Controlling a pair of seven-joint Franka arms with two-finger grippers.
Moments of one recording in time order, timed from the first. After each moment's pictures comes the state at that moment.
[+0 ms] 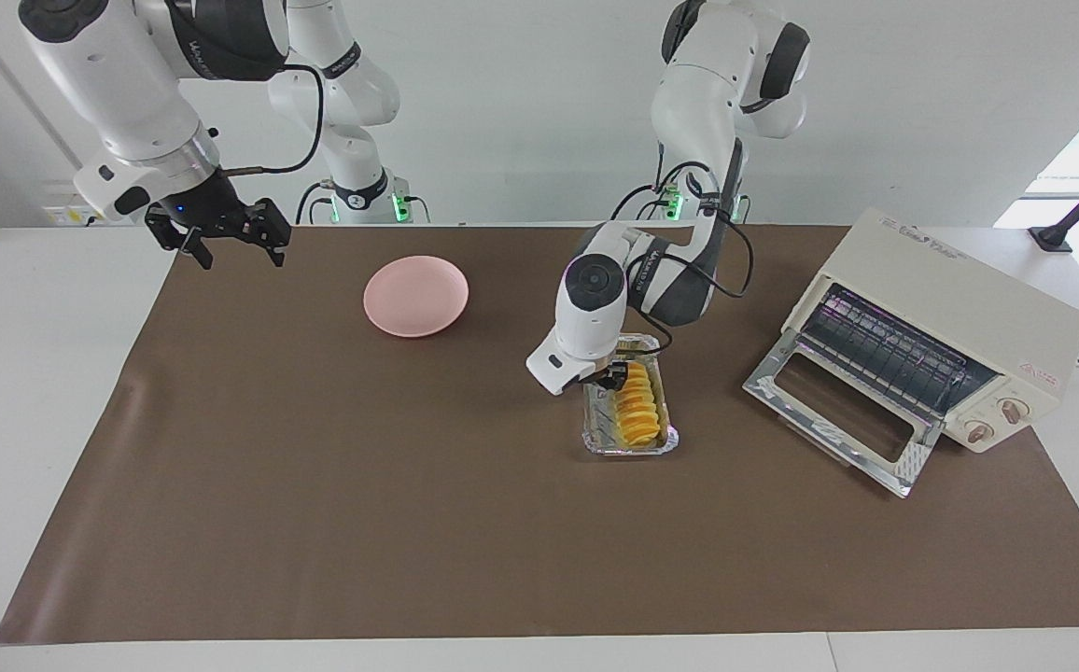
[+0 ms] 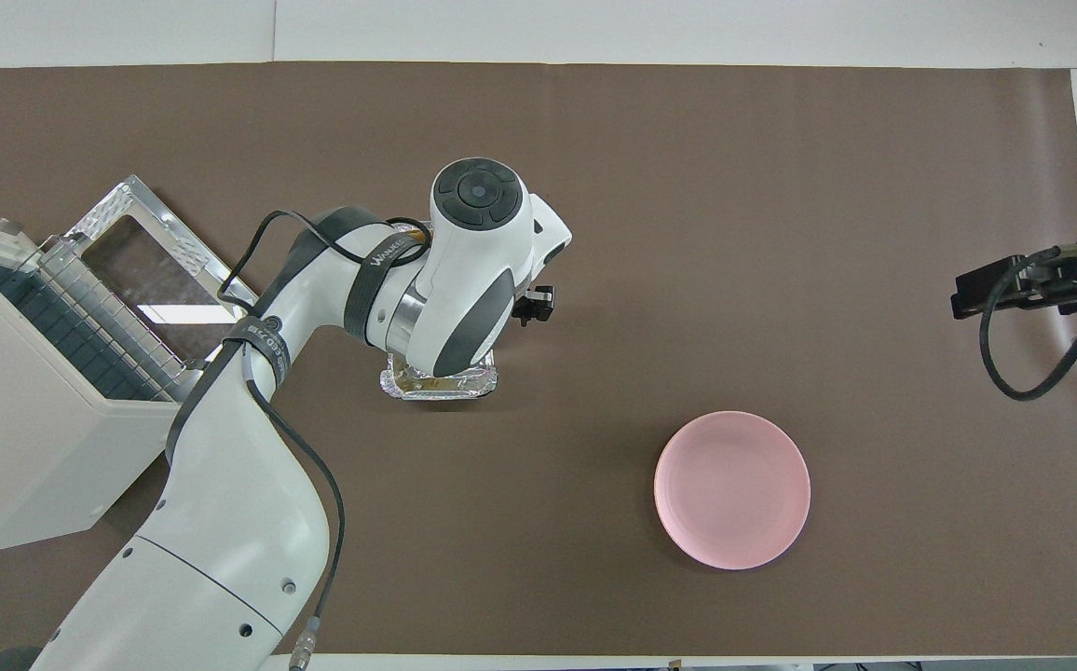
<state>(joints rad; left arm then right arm) -0.64 0.57 0.00 -1.51 -0.05 1.97 -0.44 -0.10 -0.02 0.08 -1.66 0.01 1.56 -0.02</state>
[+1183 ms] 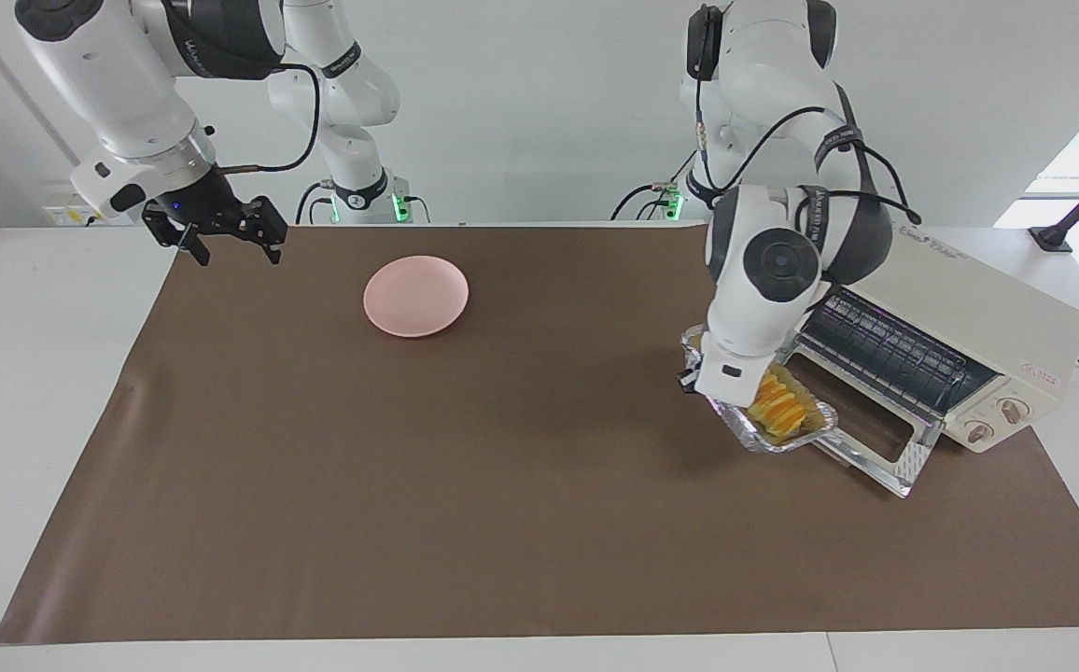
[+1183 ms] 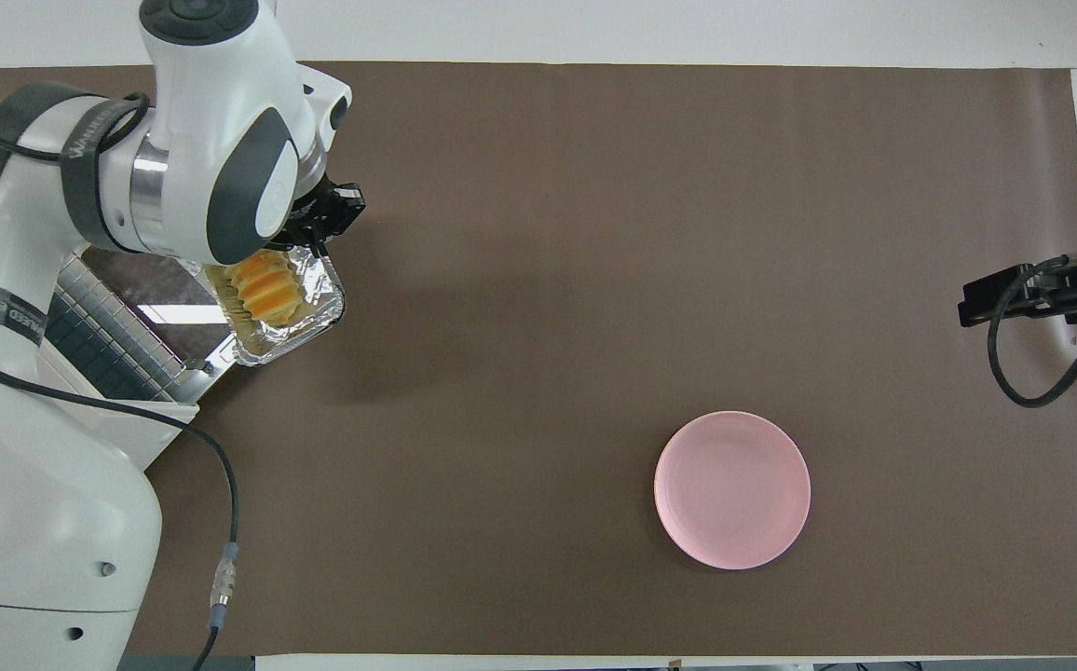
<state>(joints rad) -0.63 0.53 0.41 -1.29 -0.13 1.59 -0.59 -0.11 -0.04 0.08 -1.68 0.01 1.56 -0.02</state>
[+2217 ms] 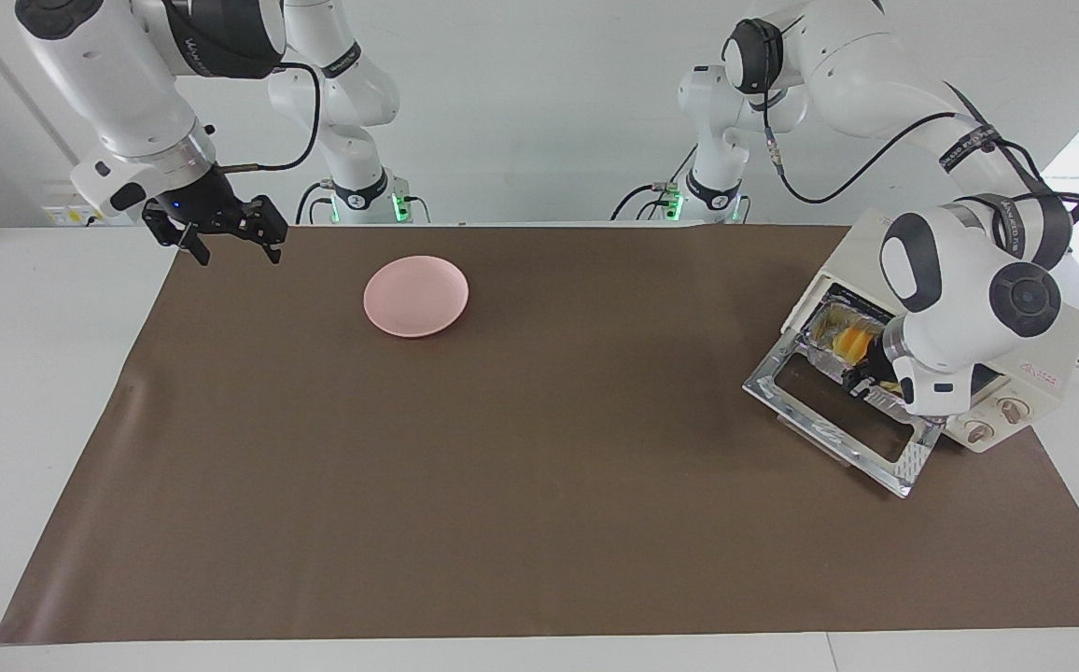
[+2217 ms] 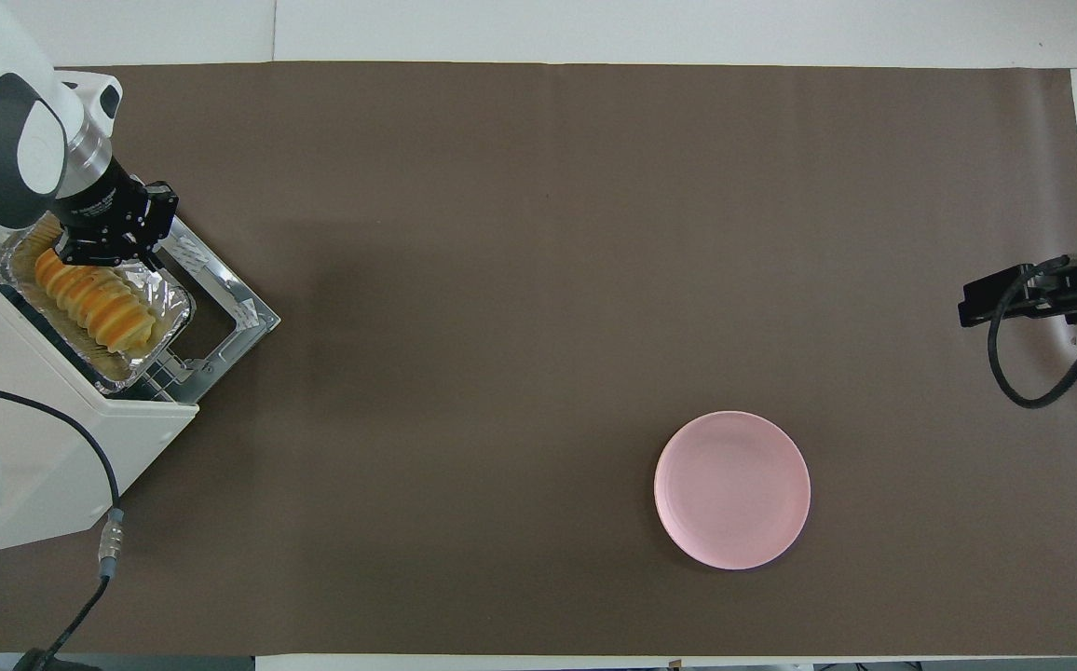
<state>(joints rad) -0.38 0.52 0.48 -1.38 -0.12 1.54 -0.57 -0.11 -0.04 0.08 -1.68 0.01 1.56 -0.02</state>
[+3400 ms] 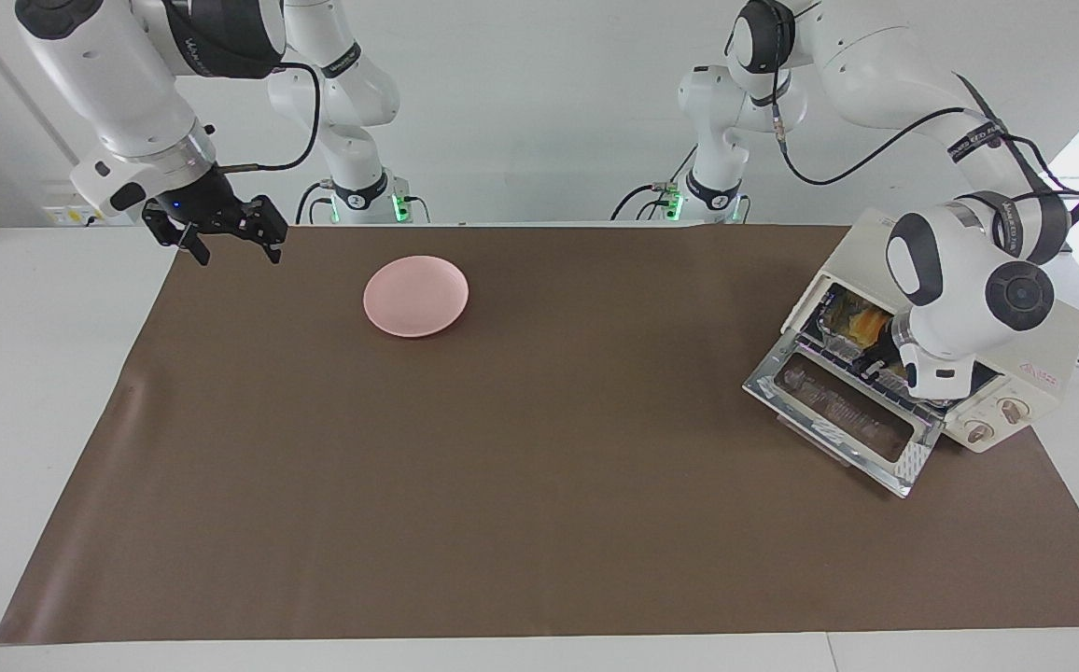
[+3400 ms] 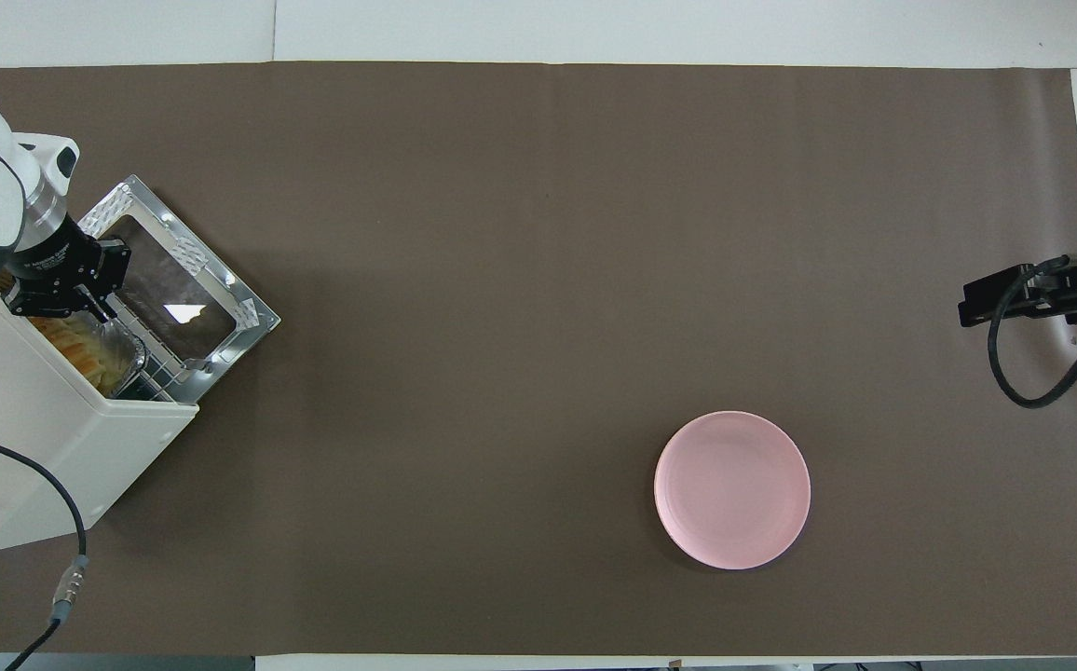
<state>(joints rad) -0.38 0.43 0.48 -1.56 -0.02 1.63 -0.47 -0.11 -0.04 0.08 -1.68 0.01 1.56 -0.02</state>
